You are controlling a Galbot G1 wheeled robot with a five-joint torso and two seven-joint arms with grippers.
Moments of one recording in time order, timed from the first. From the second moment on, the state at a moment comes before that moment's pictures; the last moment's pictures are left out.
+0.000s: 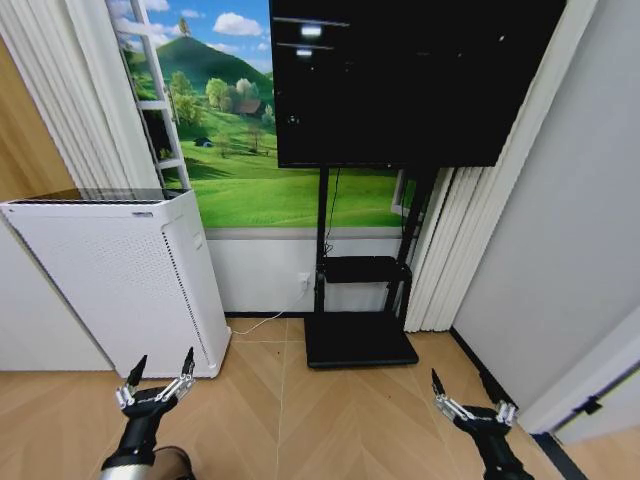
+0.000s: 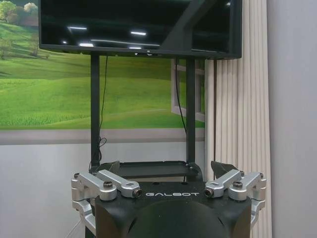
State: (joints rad) left arm 1.89 -1.46 -0.80 -2.36 -0.44 -0.20 0.05; right arm -1.97 1.52 0.84 2.33 0.28 0.17 -0.08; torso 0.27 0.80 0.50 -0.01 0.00
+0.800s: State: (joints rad) left arm 1.89 -1.46 -0.80 -2.36 -0.44 -0.20 0.05; right arm -1.97 1.52 0.84 2.33 0.28 0.17 -0.08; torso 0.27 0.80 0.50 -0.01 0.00
